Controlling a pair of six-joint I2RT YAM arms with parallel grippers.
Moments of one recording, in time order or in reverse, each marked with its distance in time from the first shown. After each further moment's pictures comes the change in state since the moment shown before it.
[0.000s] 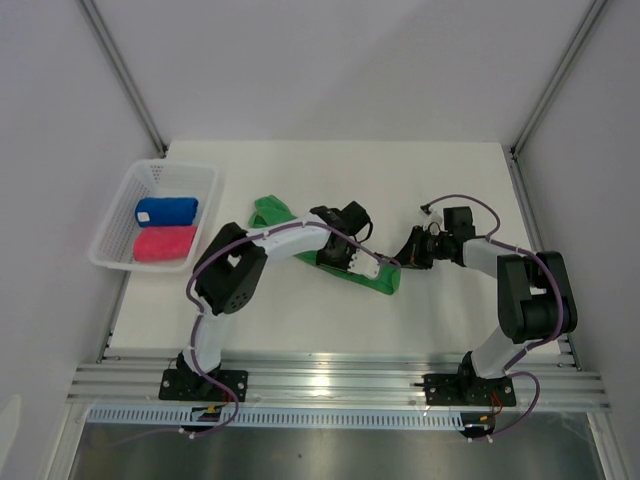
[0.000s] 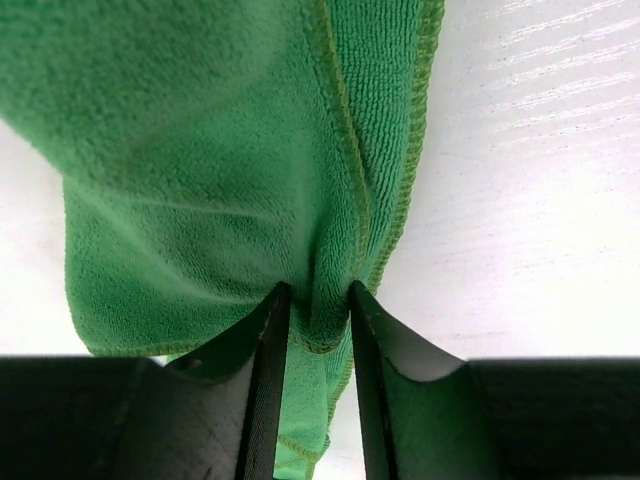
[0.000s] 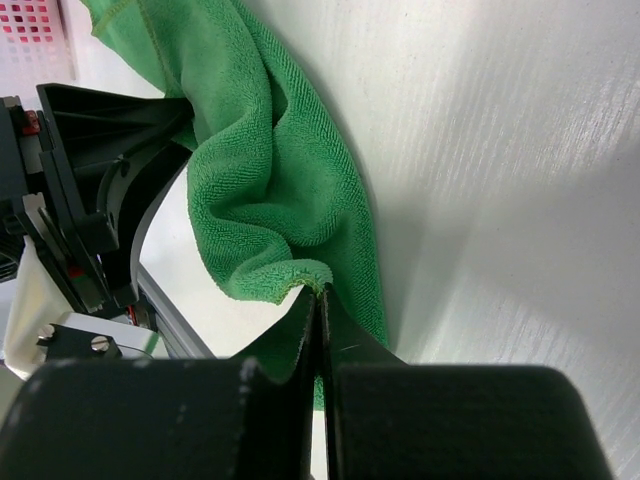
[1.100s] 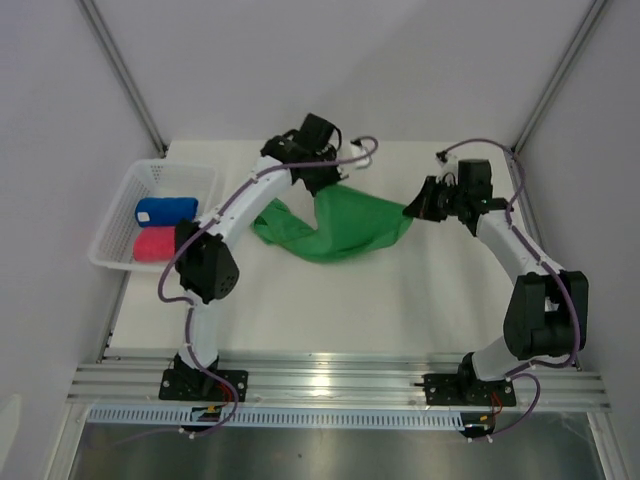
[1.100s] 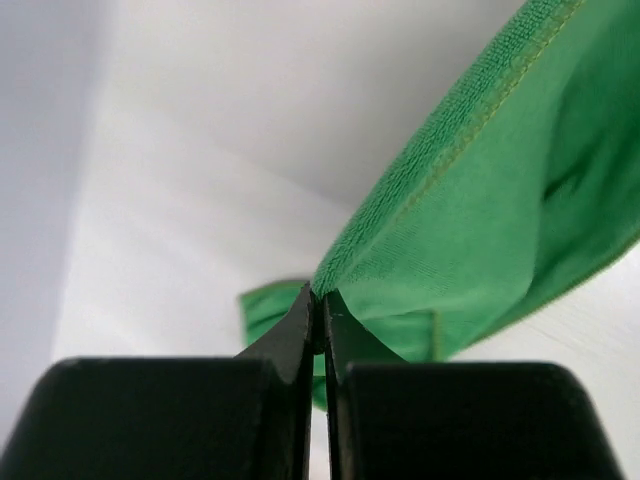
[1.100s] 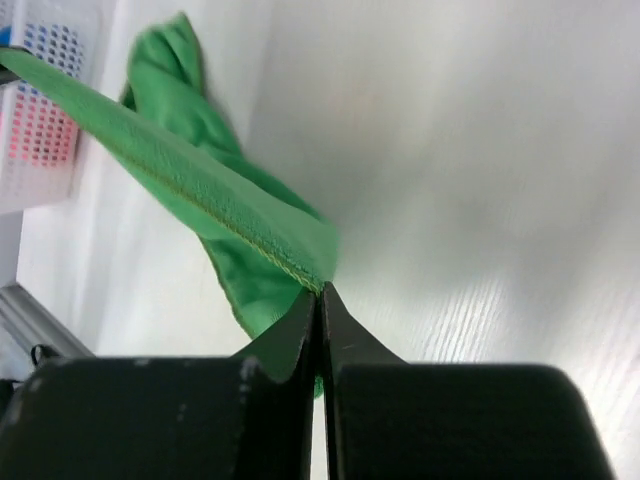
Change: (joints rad) left arm 0.220 -0.010 0.510 -0.129 0.087 -0.396; right arm -0.002 -0.107 0.320 -0.203 0.208 -0.082
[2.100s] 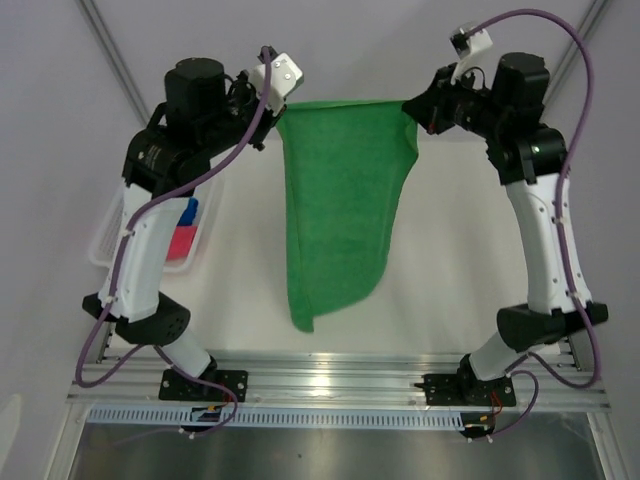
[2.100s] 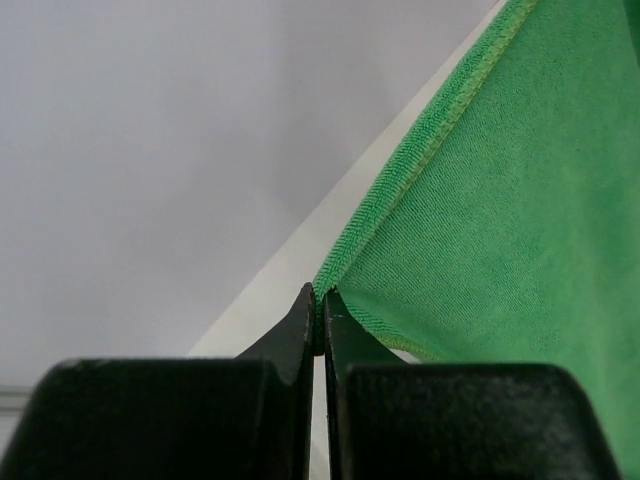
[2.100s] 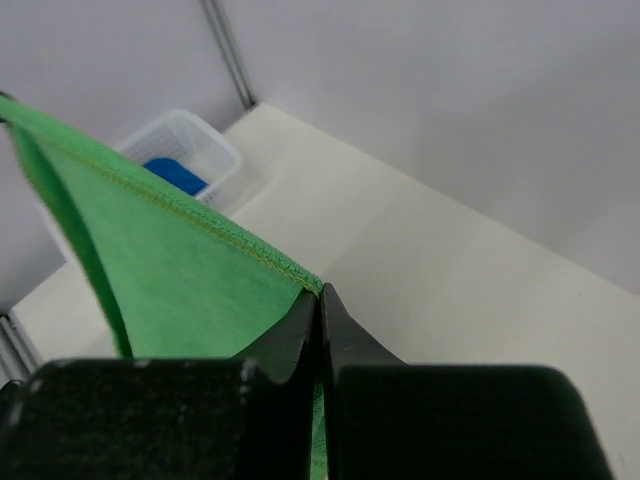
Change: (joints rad) left arm 0.044 -0.459 0.360 -0.088 -0.021 -0.218; right arm 0.143 -0.001 1.006 -0.398 0.031 -0.232
